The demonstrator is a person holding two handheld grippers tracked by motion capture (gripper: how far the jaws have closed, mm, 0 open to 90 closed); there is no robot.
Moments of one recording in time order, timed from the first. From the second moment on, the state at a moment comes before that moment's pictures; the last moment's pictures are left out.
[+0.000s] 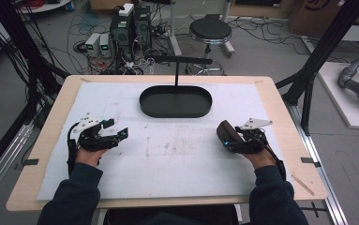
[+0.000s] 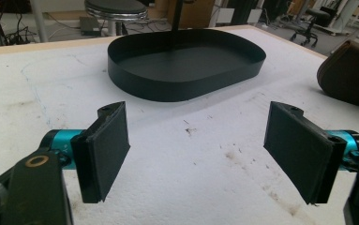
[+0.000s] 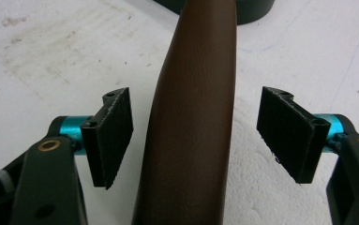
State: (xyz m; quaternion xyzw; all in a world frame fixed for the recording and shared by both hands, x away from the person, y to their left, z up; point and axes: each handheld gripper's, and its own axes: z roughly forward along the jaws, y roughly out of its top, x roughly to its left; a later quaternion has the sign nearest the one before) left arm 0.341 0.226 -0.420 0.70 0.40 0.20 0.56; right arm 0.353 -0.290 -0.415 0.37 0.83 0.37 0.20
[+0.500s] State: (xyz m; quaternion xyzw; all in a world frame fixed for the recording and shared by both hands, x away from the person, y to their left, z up) left arm 0.338 0.229 -0.419 0.70 0.38 0.22 0.56; right arm 0.366 -0.273 -0.398 0.36 0.83 0.39 0.20
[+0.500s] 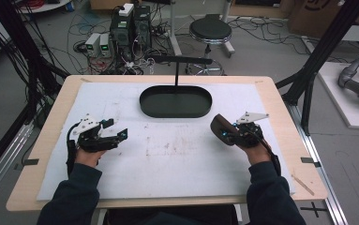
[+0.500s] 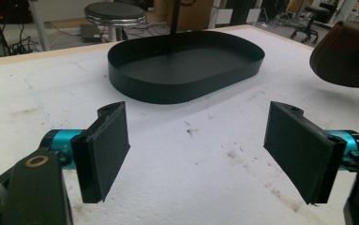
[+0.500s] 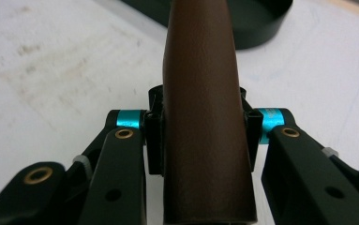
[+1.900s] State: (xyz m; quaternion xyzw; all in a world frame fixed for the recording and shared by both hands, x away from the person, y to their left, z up) left arm 0.337 0.234 -0.420 0.70 0.37 0.23 0.56; right arm 0.533 -0.139 -0.420 0.41 0.80 0.43 0.09
